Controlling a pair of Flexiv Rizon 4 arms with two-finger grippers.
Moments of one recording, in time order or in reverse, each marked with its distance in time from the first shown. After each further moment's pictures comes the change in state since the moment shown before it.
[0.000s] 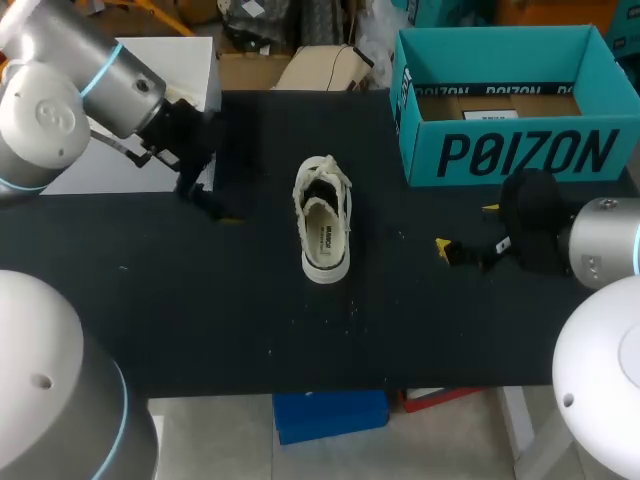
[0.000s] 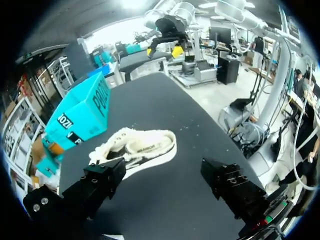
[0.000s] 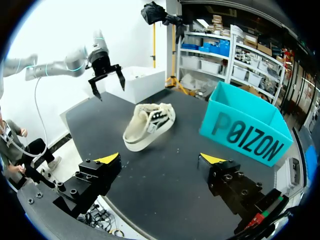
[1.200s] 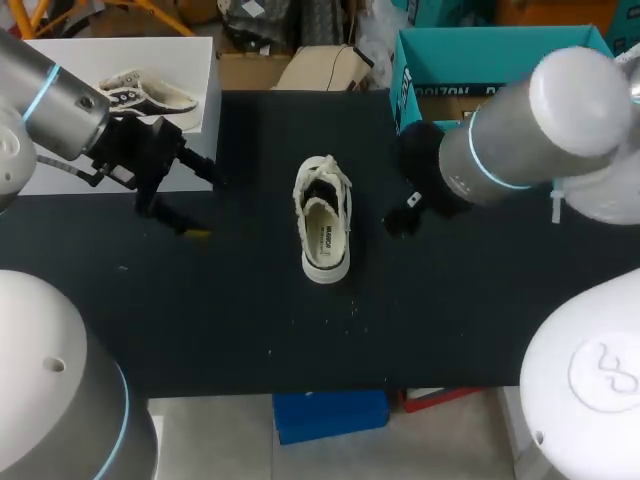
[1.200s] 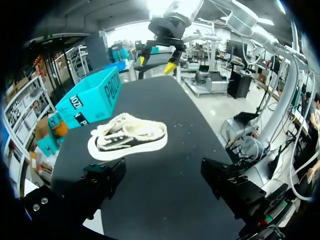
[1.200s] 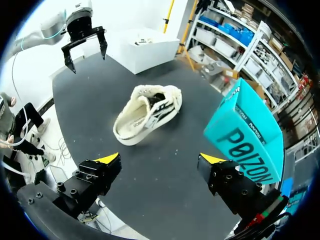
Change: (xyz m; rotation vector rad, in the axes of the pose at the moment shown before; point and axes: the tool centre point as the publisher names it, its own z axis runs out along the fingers) left arm 0.037 0.024 -0.035 0.017 -0.061 -0.124; right arm 0.014 0.044 0.076 0.390 -0.074 -0.210
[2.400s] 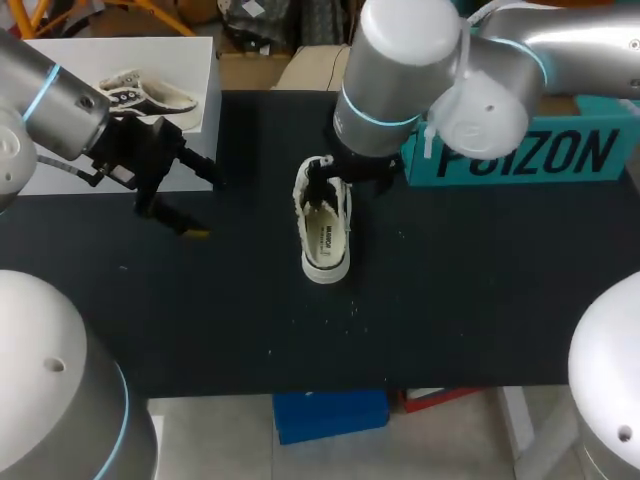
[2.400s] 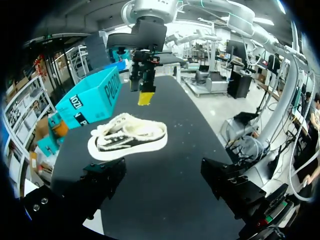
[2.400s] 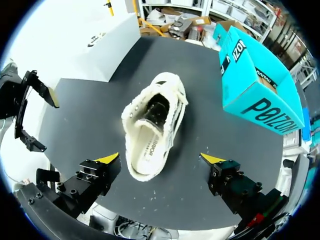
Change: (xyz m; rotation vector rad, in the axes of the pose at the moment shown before) left arm 0.000 0.000 0.000 0.000 0.000 0.000; right arm 0.036 0.069 0.077 0.236 -0.013 0.541
